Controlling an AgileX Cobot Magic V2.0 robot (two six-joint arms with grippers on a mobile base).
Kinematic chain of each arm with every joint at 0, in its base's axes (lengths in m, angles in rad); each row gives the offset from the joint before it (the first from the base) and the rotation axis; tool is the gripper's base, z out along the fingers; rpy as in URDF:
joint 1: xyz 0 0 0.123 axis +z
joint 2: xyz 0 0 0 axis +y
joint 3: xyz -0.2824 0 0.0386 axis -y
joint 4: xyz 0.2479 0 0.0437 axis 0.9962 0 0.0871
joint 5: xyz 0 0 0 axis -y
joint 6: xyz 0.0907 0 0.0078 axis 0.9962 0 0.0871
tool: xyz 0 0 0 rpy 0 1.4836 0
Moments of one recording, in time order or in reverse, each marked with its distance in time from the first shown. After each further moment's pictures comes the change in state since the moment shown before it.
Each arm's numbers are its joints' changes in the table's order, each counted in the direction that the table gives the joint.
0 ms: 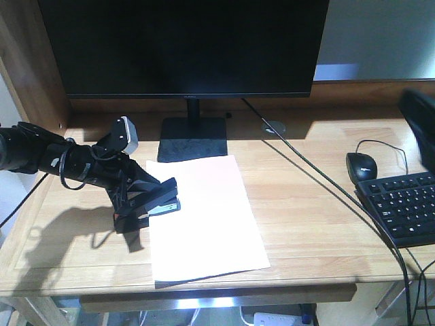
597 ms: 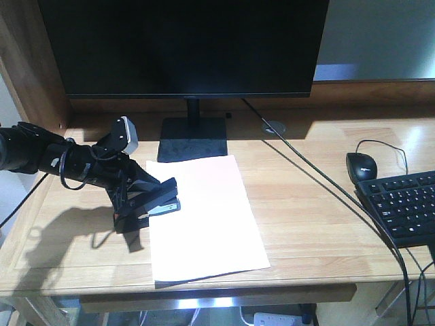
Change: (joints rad) left arm 0.000 0.000 0.000 0.000 0.000 0.000; right arm 0.000 -0.649 -0.451 0.002 0.003 0.000
